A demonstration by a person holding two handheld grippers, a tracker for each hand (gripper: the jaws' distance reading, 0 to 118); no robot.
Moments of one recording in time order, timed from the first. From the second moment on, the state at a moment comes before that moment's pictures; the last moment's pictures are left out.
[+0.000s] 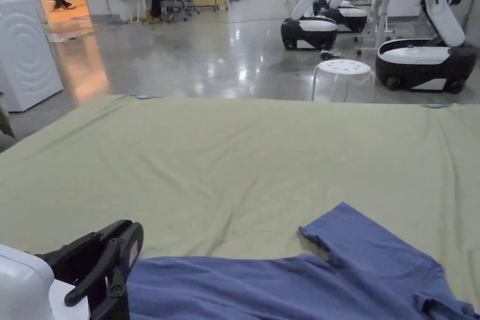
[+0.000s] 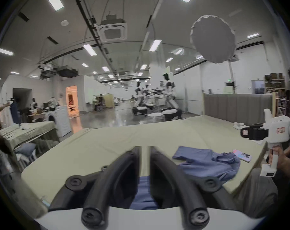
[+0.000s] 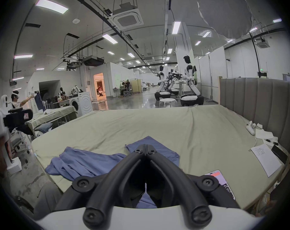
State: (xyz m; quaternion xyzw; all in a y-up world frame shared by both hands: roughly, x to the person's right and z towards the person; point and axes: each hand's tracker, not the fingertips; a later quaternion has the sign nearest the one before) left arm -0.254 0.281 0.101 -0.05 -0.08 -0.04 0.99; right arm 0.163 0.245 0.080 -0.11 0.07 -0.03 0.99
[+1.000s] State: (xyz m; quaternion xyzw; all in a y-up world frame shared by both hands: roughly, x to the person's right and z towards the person) left arm -0.366 0.218 -0.049 -0.30 -0.04 0.09 0.95; right arm 0.146 0.241 0.075 -0.13 0.07 -0.03 0.99
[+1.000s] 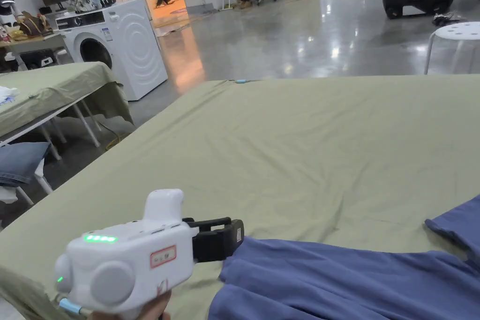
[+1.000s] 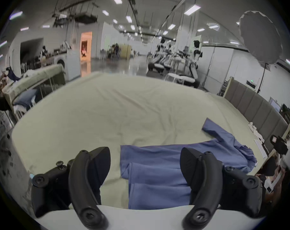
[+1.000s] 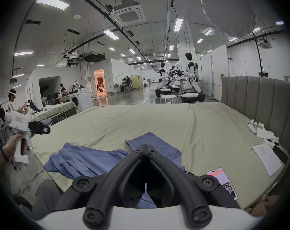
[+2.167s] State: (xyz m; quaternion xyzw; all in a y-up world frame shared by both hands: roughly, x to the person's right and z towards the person) left arm -0.326 0.126 -0.203 -0.56 0.00 -0.05 0.83; right arm 0.245 0.180 0.048 -0.29 -0.05 -0.18 0.94
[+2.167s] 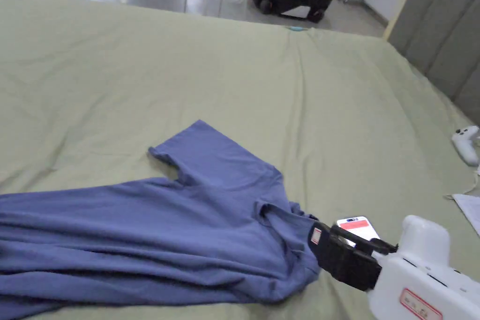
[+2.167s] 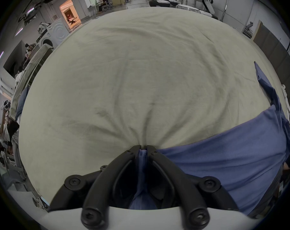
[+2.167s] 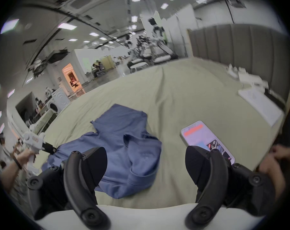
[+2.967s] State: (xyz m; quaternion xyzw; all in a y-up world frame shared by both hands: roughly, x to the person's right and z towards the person) left arm -0.374 0.256 -0.101 -0.29 -0.04 0.06 0.95; right arm 0.243 0.207 0.017 -0.26 0.02 -0.19 0.95
